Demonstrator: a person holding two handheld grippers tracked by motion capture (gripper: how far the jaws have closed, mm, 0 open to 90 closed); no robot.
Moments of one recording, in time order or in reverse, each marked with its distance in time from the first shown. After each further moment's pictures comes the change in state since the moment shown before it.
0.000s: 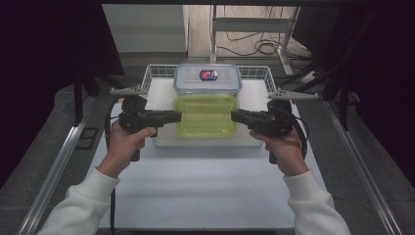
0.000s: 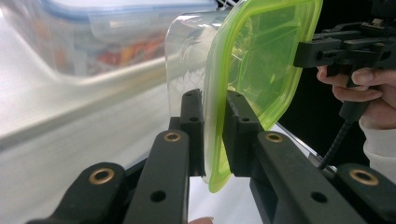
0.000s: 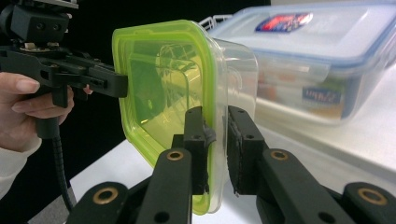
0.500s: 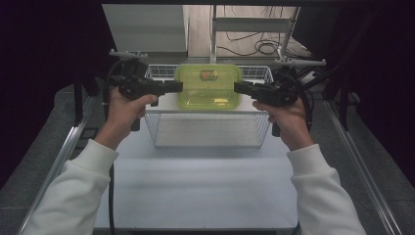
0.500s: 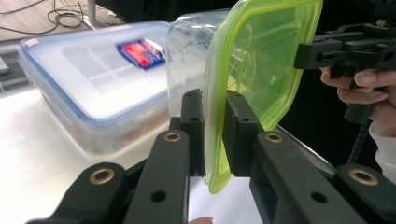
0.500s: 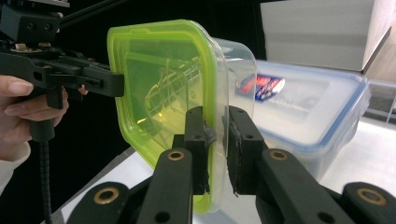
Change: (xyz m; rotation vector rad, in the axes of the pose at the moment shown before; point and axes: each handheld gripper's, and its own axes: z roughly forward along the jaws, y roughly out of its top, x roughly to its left) left arm 0.006 0.070 -0.002 -0.010 0.028 0.039; right arm -0.013 0.062 0.002 -0.029 -0.024 -0.004
